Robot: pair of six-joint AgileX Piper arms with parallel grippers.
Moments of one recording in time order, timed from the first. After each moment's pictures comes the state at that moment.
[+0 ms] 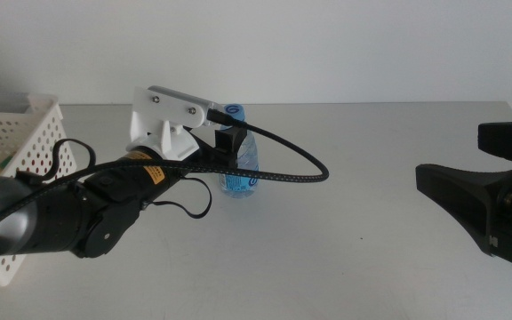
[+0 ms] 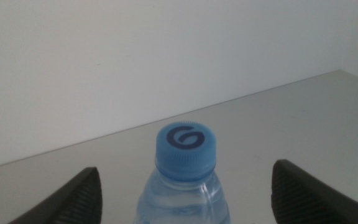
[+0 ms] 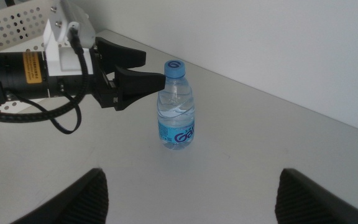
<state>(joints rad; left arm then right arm) -0.41 1.71 -0.74 0.16 -0.77 -0.20 0.56 0.76 -0.72 0.15 0.36 -0.15</state>
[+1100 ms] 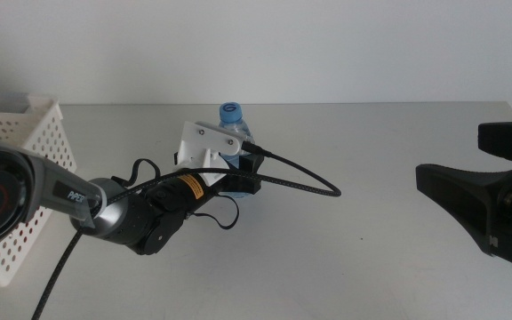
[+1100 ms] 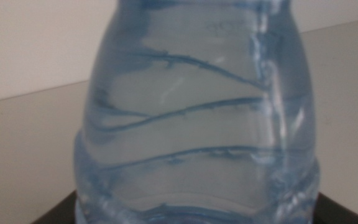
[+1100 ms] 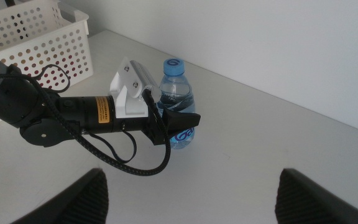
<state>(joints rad) -0.41 2.12 -0.96 0.18 -0.90 -0.19 0.56 0.76 -0.72 0.15 0.36 -0.15</state>
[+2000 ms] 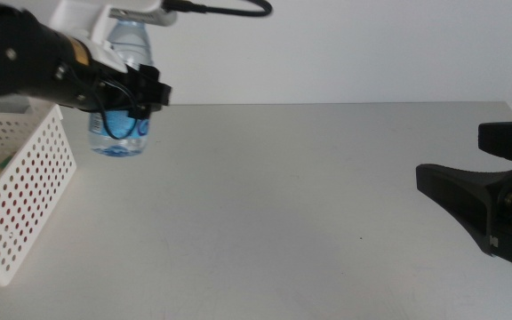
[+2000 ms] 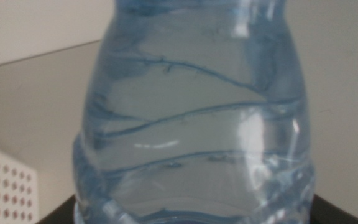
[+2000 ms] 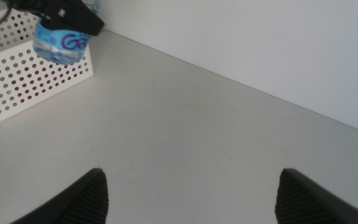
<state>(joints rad) -0.35 1.42 -1.20 0.12 0.56 -0.14 0.56 0.76 -0.72 0.15 0.36 -0.15</state>
